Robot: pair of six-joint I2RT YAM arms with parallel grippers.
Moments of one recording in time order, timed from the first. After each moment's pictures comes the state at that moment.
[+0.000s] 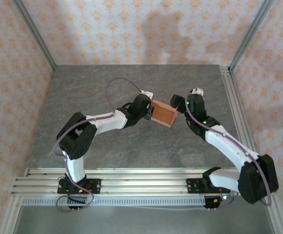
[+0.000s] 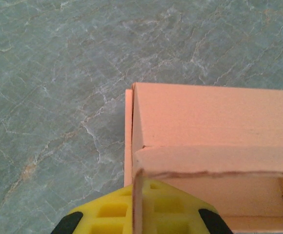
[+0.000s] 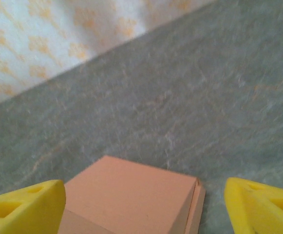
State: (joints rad) left arm -0.69 1.86 1.18 -0.03 -0.18 -0.28; right arm 0.41 1.22 0.78 -0.09 0.20 0.61
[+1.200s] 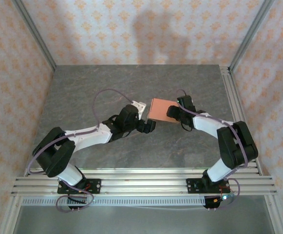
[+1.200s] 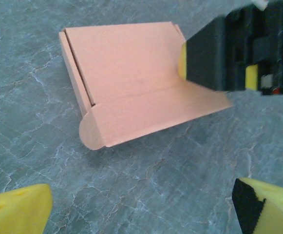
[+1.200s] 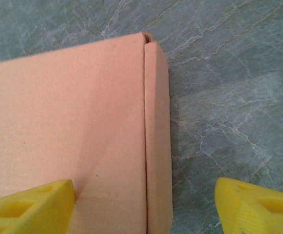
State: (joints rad) left arm -0.70 1.54 0.83 0.11 0.04 -0.35; right arm 0.34 1.59 0.83 -0.15 0.05 0.61
